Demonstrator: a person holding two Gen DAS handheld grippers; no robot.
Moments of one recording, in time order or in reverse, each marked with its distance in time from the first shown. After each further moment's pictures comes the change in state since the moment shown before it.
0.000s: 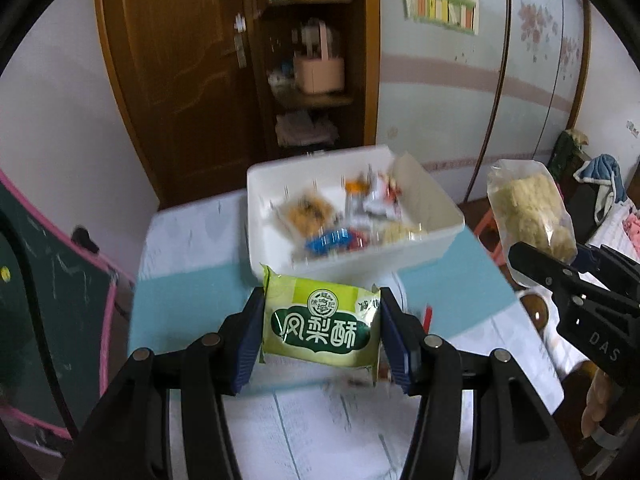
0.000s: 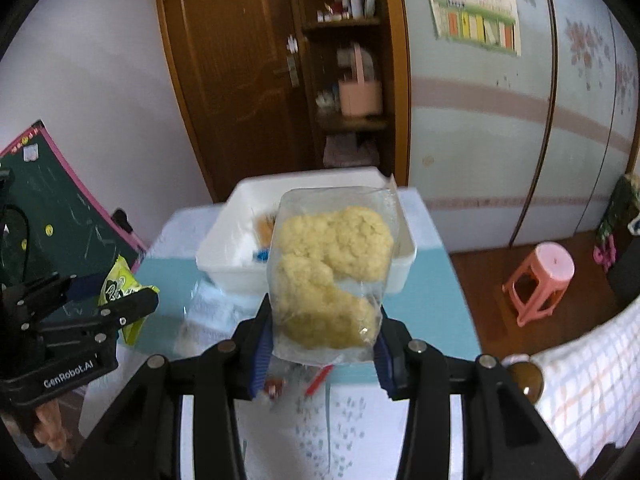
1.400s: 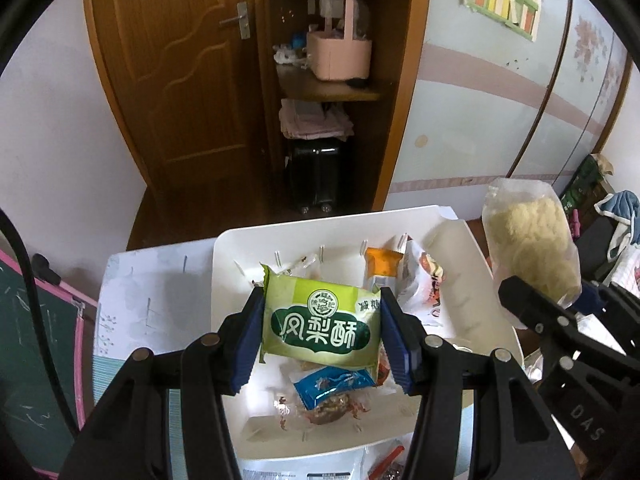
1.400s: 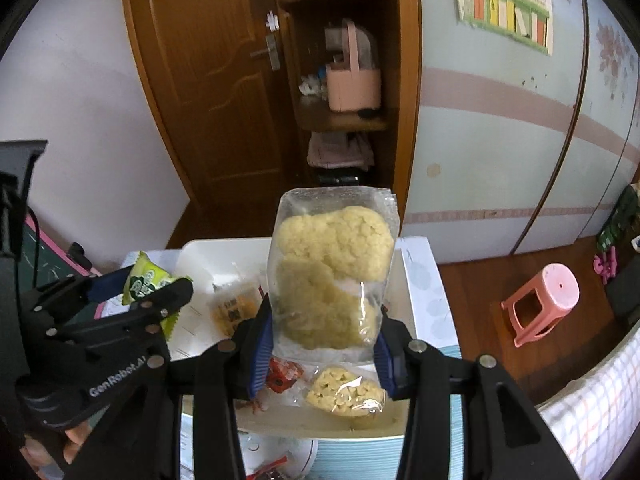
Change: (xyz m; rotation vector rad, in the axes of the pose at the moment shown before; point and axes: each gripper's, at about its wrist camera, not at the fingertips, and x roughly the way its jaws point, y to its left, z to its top) left arm 0.200 0.020 0.145 -0.099 0.128 -0.011; right arm 0.170 -0.014 0.126 0.004 0.152 -0.055
